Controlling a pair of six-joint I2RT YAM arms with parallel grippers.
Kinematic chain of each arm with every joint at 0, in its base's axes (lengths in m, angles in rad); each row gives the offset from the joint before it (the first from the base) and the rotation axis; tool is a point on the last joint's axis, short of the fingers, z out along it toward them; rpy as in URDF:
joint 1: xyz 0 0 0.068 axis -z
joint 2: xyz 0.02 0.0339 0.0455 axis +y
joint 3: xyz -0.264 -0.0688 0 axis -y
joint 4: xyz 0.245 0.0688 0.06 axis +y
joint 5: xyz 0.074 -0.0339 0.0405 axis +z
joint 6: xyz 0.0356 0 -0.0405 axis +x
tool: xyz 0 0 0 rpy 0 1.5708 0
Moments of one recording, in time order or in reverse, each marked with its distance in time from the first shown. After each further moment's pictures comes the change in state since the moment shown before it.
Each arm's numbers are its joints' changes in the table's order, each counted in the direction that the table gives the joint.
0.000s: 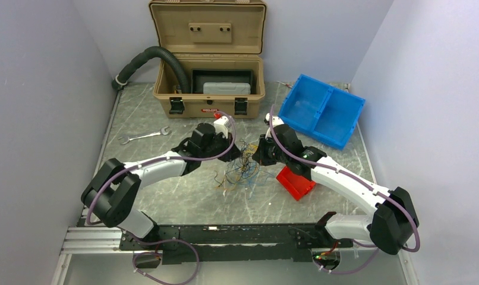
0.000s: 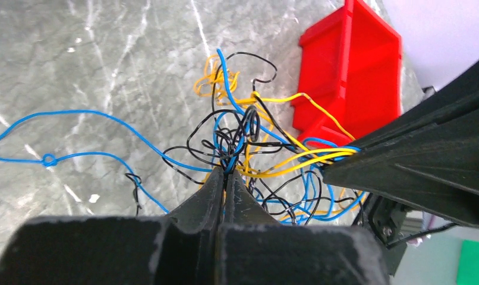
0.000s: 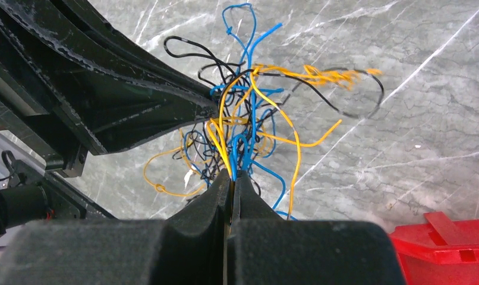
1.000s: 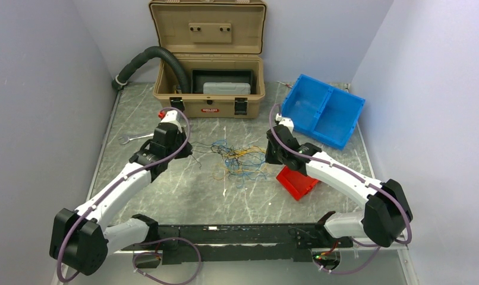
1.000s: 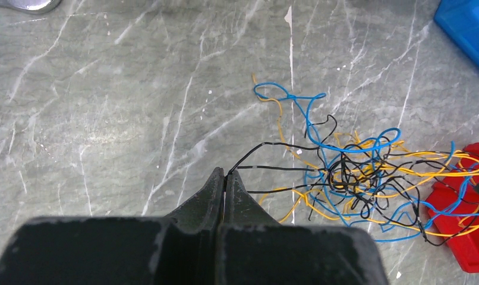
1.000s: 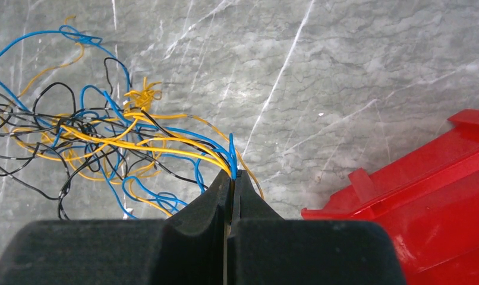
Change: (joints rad) left arm -0.265 -0.416 -0.056 0.537 0.459 -0.040; right arm 0.026 0.077 0.027 0.139 -0.309 0.135
